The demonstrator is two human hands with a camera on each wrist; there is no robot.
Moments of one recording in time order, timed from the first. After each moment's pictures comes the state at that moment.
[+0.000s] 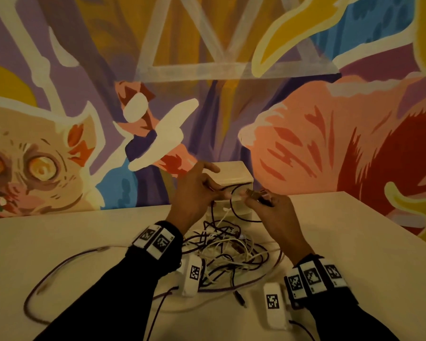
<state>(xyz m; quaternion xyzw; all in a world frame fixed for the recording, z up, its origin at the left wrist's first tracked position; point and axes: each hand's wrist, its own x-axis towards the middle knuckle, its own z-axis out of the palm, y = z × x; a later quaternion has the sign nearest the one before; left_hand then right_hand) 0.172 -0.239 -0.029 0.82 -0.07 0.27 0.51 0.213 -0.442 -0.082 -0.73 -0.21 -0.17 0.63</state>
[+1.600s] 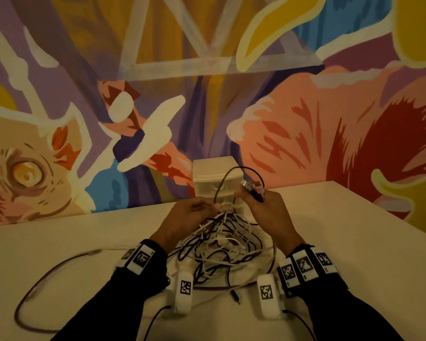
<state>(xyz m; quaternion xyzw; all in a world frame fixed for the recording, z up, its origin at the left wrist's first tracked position) 0.161 -0.236 -0.076 0.83 -0.01 0.11 0.55 0.224 -0.449 -0.096 -0.74 -0.15 -0.11 0.65</state>
